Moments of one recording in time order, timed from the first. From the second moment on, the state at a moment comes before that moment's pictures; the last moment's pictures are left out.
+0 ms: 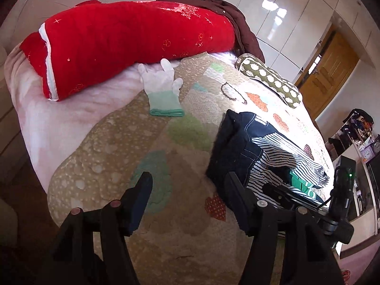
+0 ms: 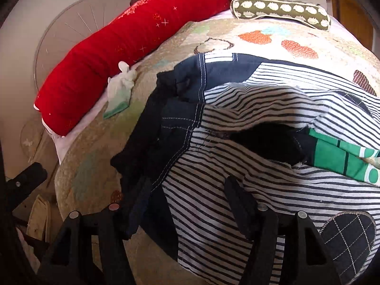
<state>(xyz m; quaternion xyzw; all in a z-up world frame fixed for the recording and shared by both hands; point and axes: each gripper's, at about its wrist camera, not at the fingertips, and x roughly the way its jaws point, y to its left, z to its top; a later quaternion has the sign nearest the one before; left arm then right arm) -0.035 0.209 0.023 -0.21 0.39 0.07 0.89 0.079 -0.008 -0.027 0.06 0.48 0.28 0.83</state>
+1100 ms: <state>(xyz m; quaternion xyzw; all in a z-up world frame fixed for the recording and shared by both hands) -0.015 0.141 0.012 -0.14 0.43 0.01 0.89 0.186 -0.180 -0.078 0.33 0.52 0.20 0.77</state>
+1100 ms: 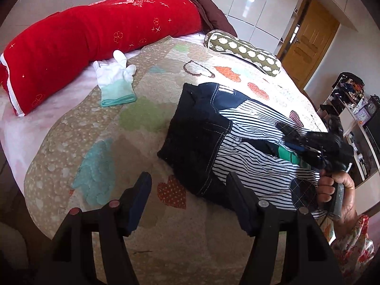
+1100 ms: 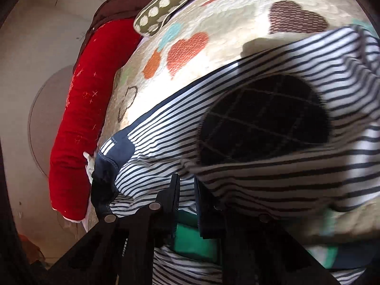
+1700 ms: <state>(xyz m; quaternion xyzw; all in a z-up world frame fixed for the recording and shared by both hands) -0.013 0.076 0.023 -0.02 0.41 0.02 0.91 0.065 -0.319 -0.003 0.26 0.41 0.09 0.87</state>
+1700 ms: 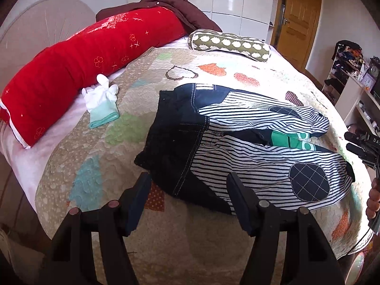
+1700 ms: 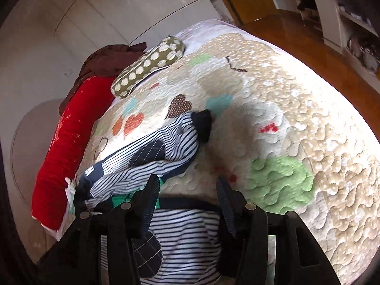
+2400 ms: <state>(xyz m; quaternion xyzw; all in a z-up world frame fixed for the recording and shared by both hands) -0.007 0.037 0.036 0.08 0.39 0.00 0.92 0.042 -0.299 -0.024 0.18 0.45 0.12 0.86</state>
